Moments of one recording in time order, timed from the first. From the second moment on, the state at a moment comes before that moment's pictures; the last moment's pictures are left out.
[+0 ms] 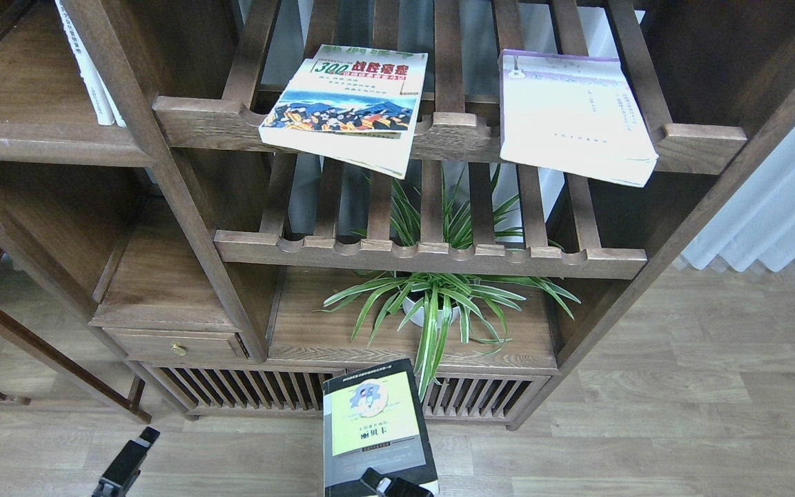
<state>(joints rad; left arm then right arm) 0.19 0.41 -0.69 -1.03 -0.24 -0.49 -0.09 -0.26 0.01 0.77 1.02 0.07 0.58 -0.26</state>
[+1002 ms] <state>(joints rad) 0.16 0.21 -0.61 -1.04 -0.23 -0.49 -0.04 -0.27 0.01 0.71 1.02 -0.02 0.58 -0.33</state>
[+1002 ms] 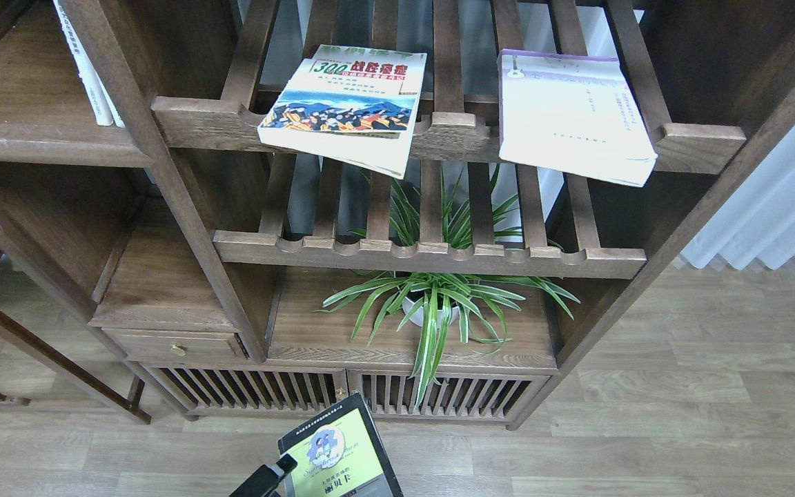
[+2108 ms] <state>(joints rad) 0.19 0.25 -0.60 -1.07 -0.24 -0.49 -0.04 -0.26 0.02 0.76 0.97 -0.01 0.58 -0.30</state>
